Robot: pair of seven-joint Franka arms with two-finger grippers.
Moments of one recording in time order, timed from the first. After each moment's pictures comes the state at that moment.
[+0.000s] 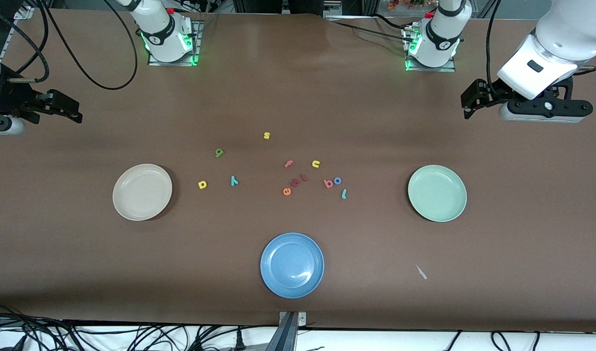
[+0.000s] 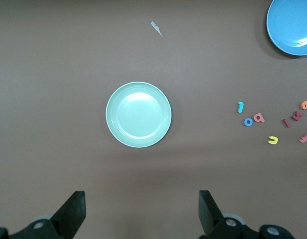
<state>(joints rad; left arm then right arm) -0.08 0.00 -0.15 -1.57 0.05 1.57 -0.18 0.02 0.05 0.01 -1.56 0.00 1.54 0.00</state>
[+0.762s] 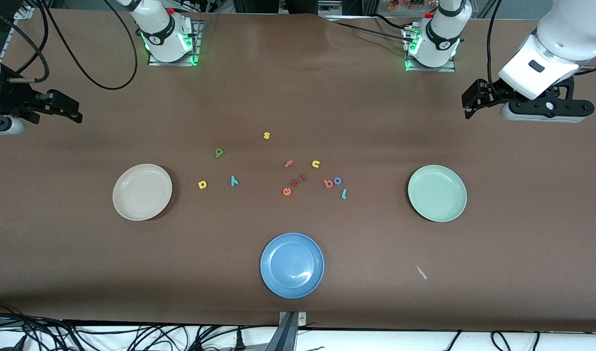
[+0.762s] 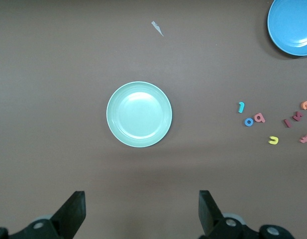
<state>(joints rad) -0.08 0.00 -0.15 -1.57 0.05 1.57 -0.18 0.02 0.05 0.01 -1.56 0.00 1.54 0.00</state>
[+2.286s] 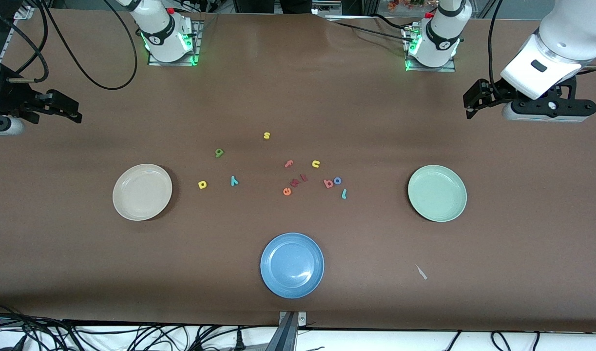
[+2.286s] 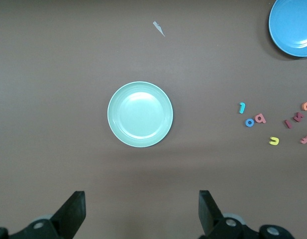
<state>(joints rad) -0.08 0.00 -0.15 -1.57 0.05 1.57 -0.18 0.02 0.05 0.01 -1.56 0.00 1.54 0.00</state>
